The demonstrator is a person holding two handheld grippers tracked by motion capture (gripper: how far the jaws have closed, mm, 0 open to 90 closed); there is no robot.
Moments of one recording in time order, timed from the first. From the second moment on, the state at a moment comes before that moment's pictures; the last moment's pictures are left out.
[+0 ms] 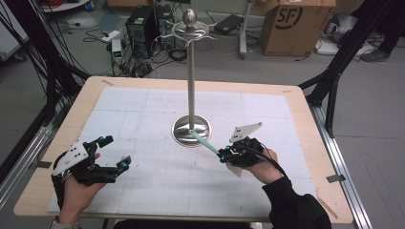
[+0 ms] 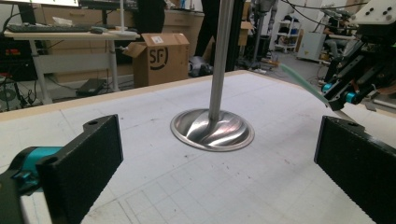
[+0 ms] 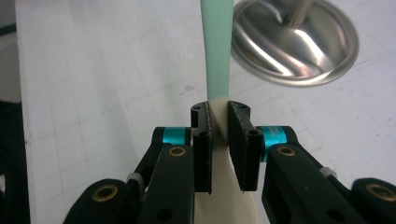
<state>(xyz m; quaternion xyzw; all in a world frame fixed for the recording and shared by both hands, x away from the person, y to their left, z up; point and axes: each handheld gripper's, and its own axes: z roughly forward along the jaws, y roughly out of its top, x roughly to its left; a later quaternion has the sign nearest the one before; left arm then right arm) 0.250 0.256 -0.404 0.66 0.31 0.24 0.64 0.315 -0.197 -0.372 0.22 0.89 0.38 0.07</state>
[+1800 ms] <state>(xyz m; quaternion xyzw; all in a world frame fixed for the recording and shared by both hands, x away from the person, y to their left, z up) 0.250 0.256 -0.403 0.66 0.31 0.24 0.64 0.348 -0.228 -0.307 0.21 0.73 0.63 0.14</state>
